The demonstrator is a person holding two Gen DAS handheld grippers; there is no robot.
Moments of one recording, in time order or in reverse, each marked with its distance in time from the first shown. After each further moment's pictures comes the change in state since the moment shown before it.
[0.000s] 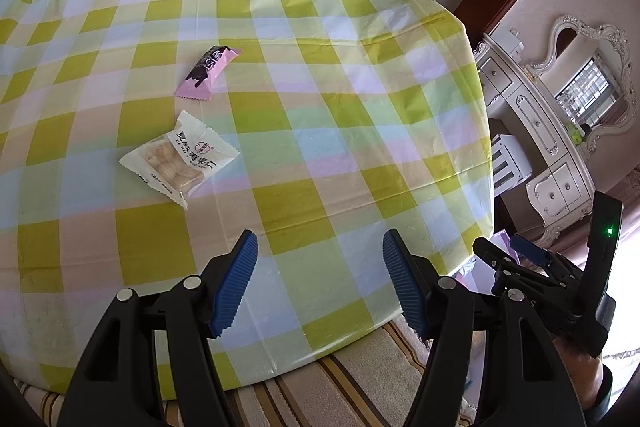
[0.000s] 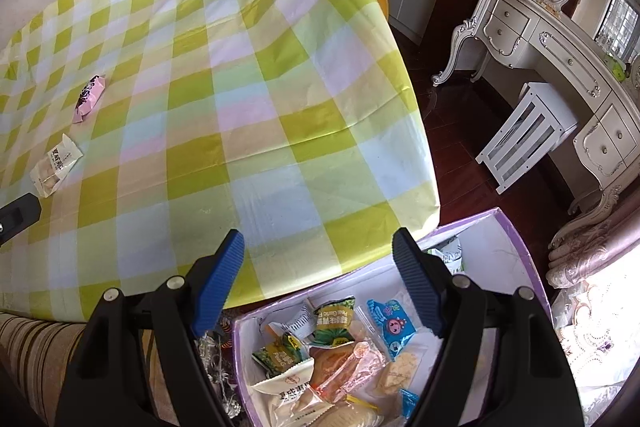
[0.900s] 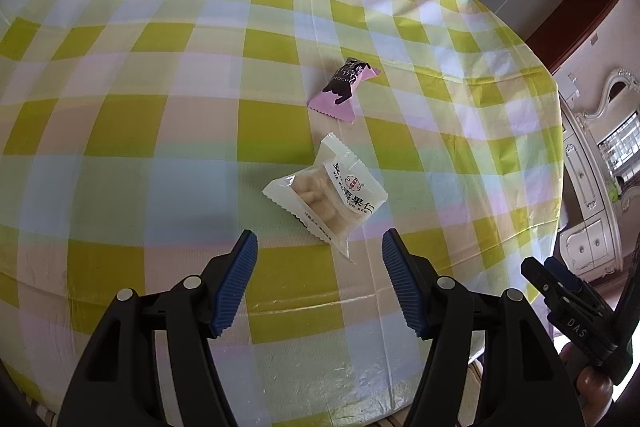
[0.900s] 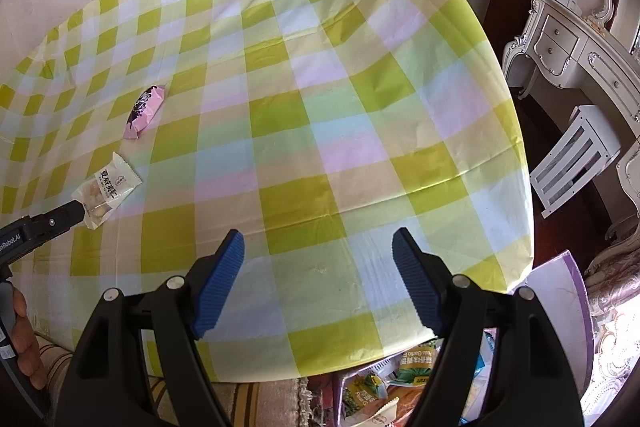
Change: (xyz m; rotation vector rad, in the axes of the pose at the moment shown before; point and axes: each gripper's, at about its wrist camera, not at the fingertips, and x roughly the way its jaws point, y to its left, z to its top) left arm 0.009 0.093 0.025 -0.147 -0.024 0.142; right arm 0.015 0.067 0.033 -0.053 -0.030 0.159
